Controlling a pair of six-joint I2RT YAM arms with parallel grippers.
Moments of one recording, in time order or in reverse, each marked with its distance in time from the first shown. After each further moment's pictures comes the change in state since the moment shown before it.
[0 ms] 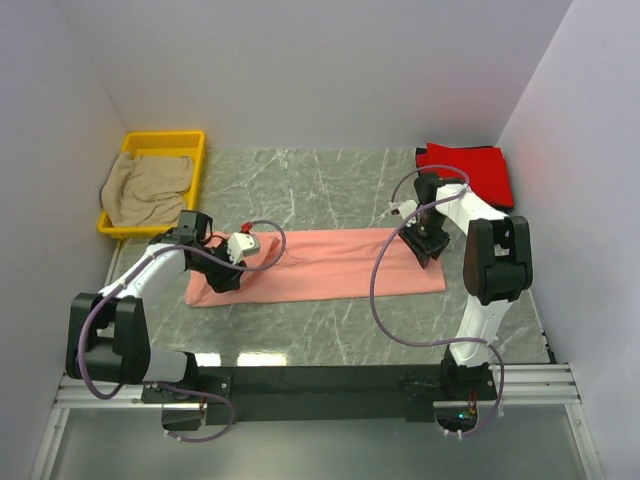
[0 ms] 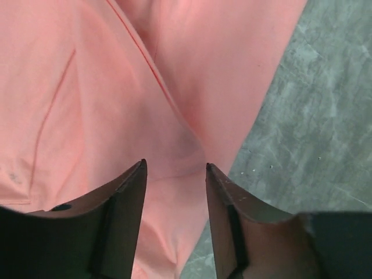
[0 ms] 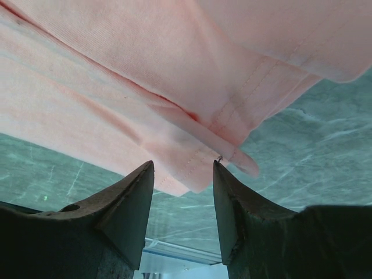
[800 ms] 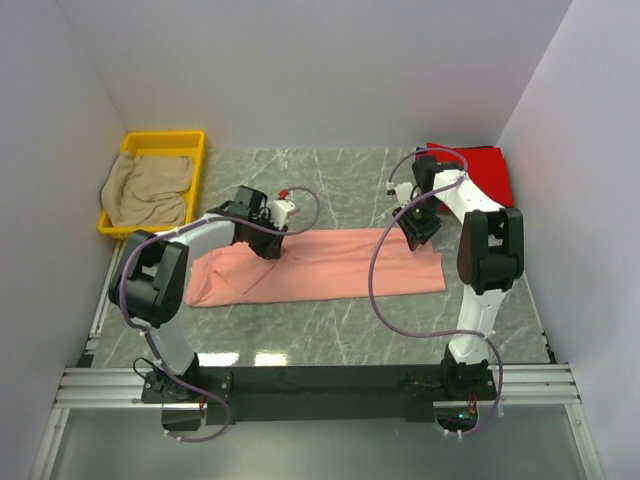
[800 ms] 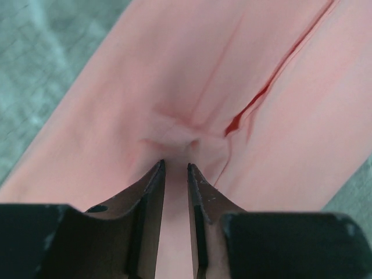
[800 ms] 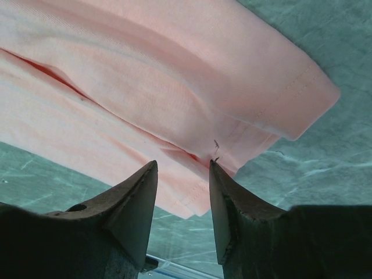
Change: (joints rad) left arm -0.240 0.388 0.296 0.287 -0.149 -0.578; right arm 0.002 0.102 0.214 -0.047 -0.122 0.058
